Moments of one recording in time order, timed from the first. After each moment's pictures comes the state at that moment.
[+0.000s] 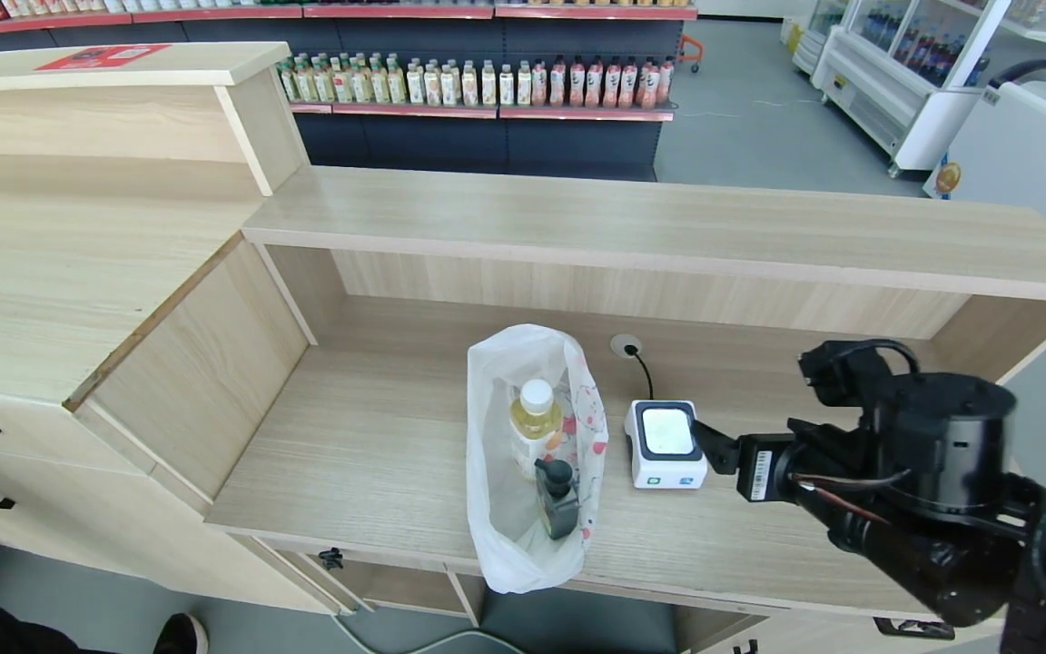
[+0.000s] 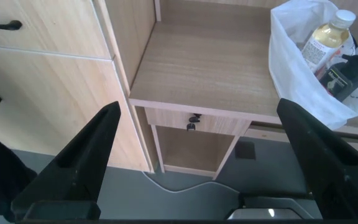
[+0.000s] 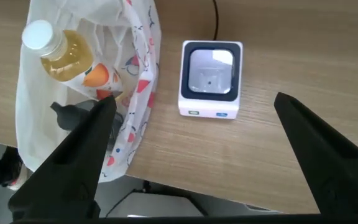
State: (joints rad) left arm 0.00 0.00 0.00 0.00 0.00 -0.01; right arm 0.59 1.64 -0.46 -0.90 -0.44 0.19
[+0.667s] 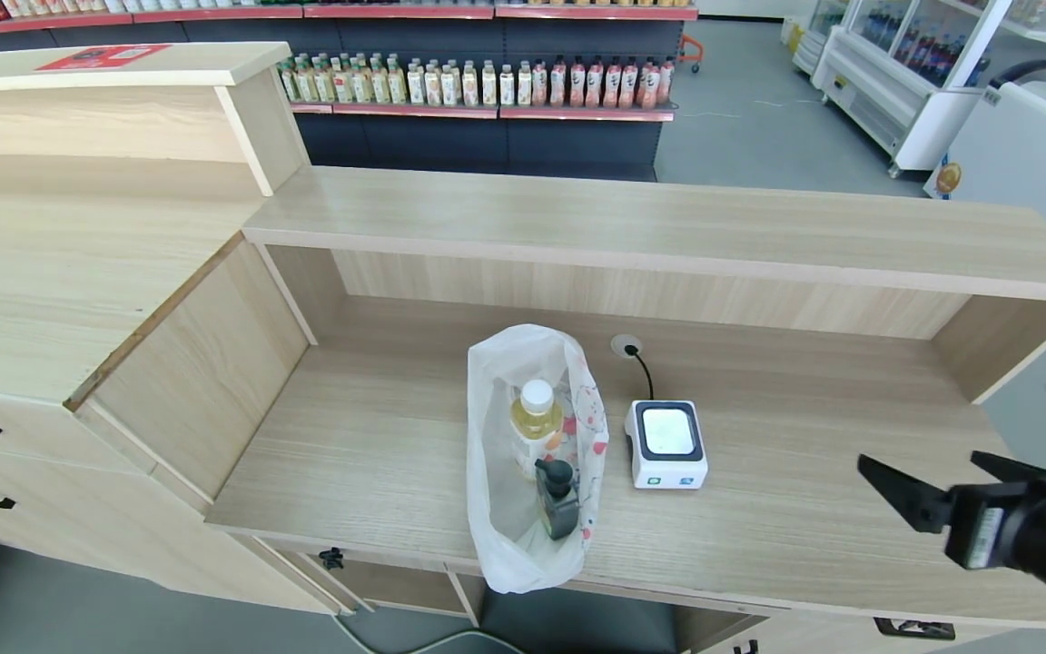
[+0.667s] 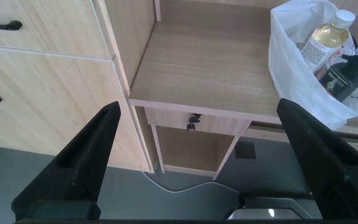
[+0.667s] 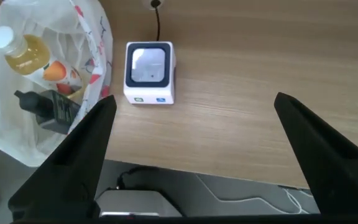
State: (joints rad) left arm 0.00 0.00 0.00 0.00 0.00 -0.01; right arm 0.36 1.13 -0.27 -0.60 -0.29 0.08
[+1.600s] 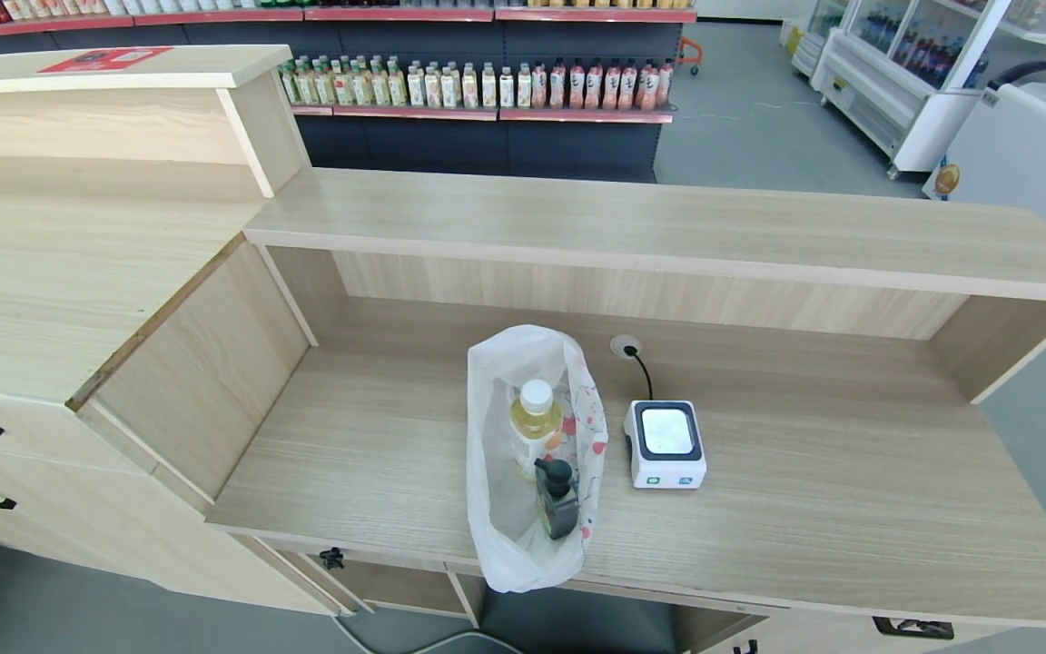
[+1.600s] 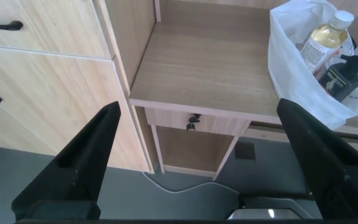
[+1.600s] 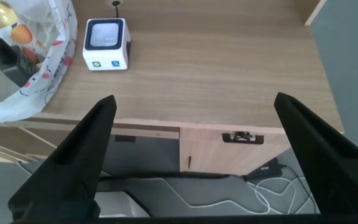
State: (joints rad) left arm 0.00 0.00 0.00 0.00 0.00 -0.01; right arm 0.00 0.03 0.00 0.00 -0.05 -0.04
